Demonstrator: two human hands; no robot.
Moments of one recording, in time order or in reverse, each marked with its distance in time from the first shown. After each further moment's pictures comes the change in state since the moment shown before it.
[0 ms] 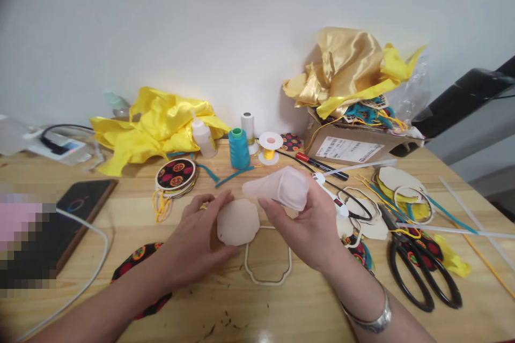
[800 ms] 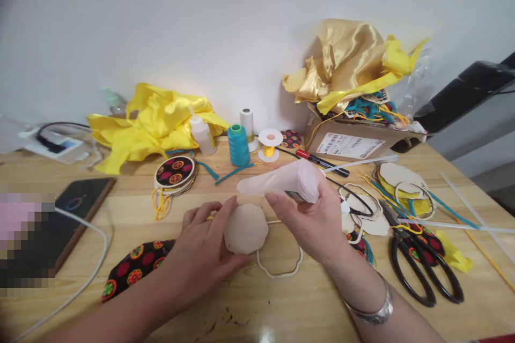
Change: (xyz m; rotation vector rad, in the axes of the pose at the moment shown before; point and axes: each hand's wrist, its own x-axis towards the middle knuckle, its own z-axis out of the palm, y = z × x) left_hand -0.008 0.022 0.004 0.133 0.015 0.021; right_hand 0.005 -0.005 -0.003 0.270 0.032 0.125
